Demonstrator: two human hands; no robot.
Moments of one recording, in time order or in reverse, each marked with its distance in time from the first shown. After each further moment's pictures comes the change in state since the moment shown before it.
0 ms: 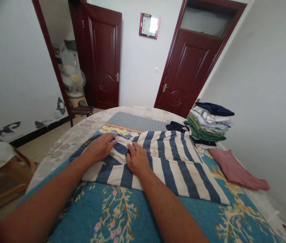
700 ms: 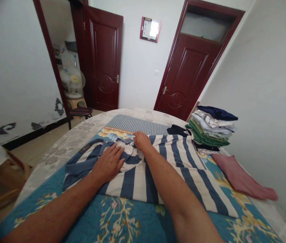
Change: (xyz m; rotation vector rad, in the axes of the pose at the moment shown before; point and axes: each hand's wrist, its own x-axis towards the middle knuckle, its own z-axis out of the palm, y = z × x) left_hand -0.025 0.031 0.053 0.141 0.017 0.044; right_hand 0.125 0.046 -0.014 -0.164 -0.222 0.002
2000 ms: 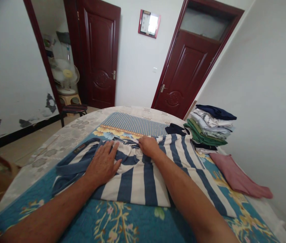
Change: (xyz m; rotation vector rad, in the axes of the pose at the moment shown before) left_hand 0.000 0.001 -0.002 0.041 0.040 -0.114; right_hand -0.039 0.038 -0.006 -0.214 -0.052 -0.070
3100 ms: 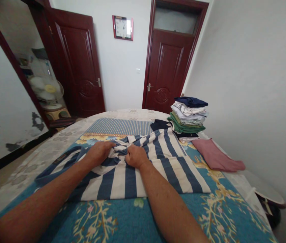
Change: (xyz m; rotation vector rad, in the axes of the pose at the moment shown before) left_hand 0.091 0.021 -0.002 -0.085 -0.272 0.260; right_hand -0.074 0.000 0.018 0.291 0.175 0.109
